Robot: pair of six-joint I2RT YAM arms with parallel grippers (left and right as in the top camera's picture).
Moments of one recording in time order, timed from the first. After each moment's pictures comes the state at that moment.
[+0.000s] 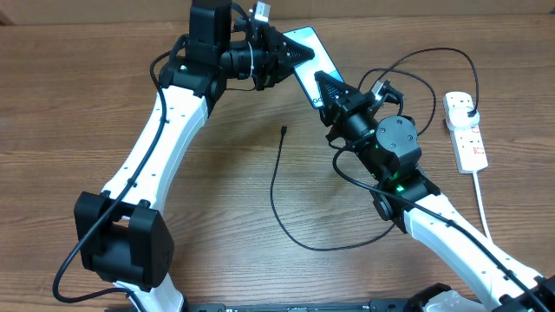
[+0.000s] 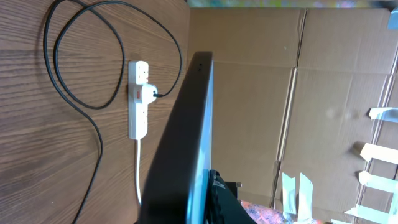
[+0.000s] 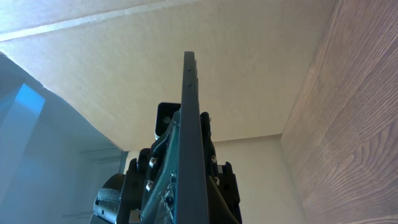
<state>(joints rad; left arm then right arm) -0.29 1.85 1.66 -0.29 0.95 -1.15 0.46 1.35 0.75 0.60 -0.10 1.76</state>
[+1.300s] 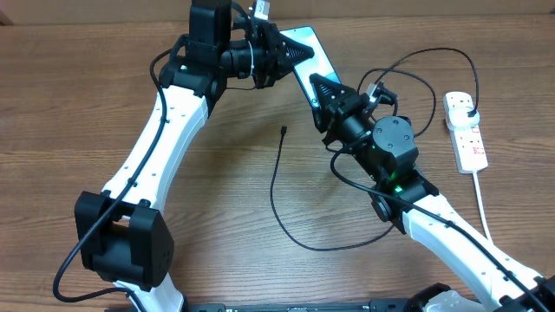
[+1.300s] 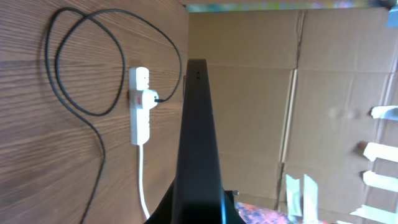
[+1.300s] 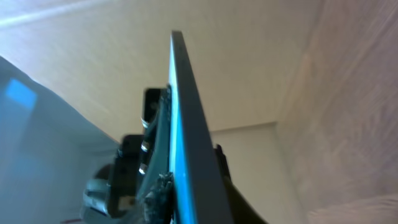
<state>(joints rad) -0.29 1.85 1.66 -0.28 0.93 -1.13 0.47 1.34 0.76 0.57 -0.14 1.77</state>
